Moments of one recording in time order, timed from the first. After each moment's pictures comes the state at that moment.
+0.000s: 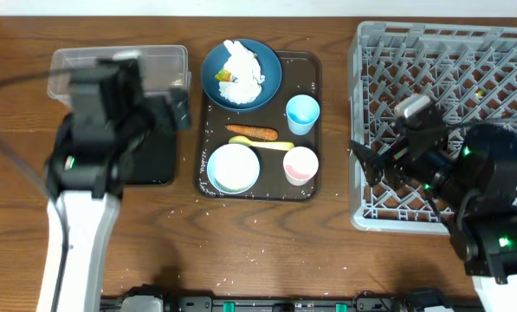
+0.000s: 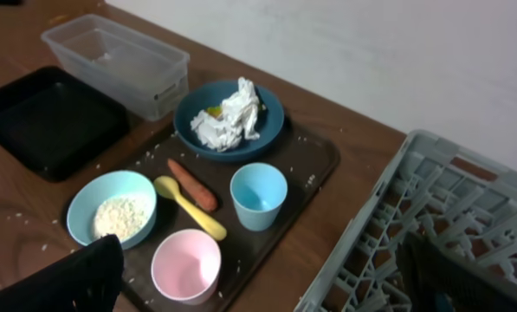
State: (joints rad) left arm -0.05 1.24 1.29 -0.74 0.16 -0.20; right arm 0.15 0.91 1.02 -0.57 -0.42 -0.20
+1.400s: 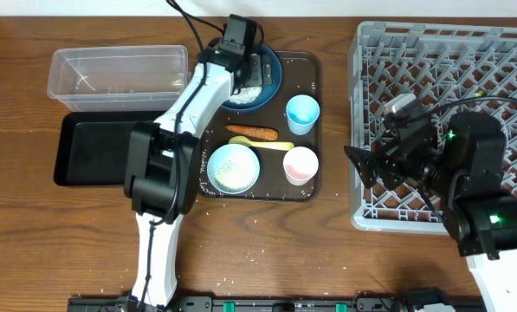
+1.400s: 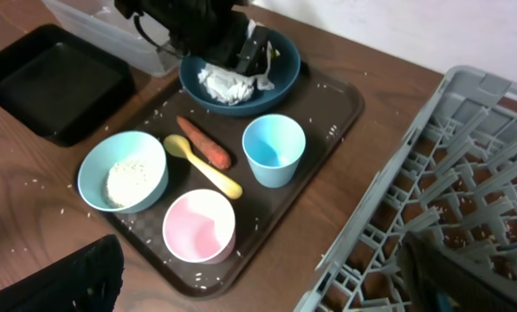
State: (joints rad) left arm -0.32 2.28 1.86 -0.59 -0.05 -0.36; right arm 0.15 1.00 1.03 -0.67 -0.43 -0.20
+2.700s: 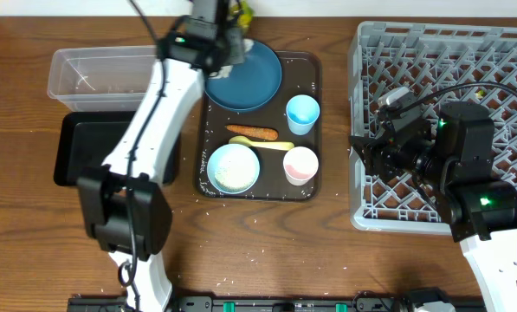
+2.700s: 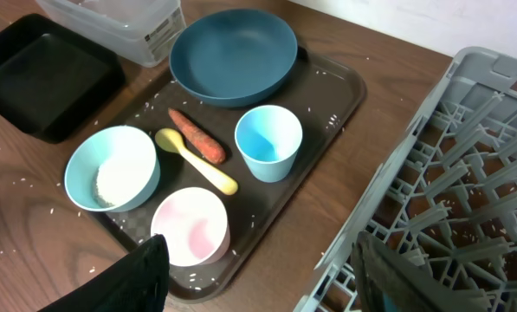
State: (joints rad) left arm -0.24 1.97 1.86 -0.77 -0.06 -0.38; right arm 0.15 1.07 1.03 -0.64 -0.42 -0.19
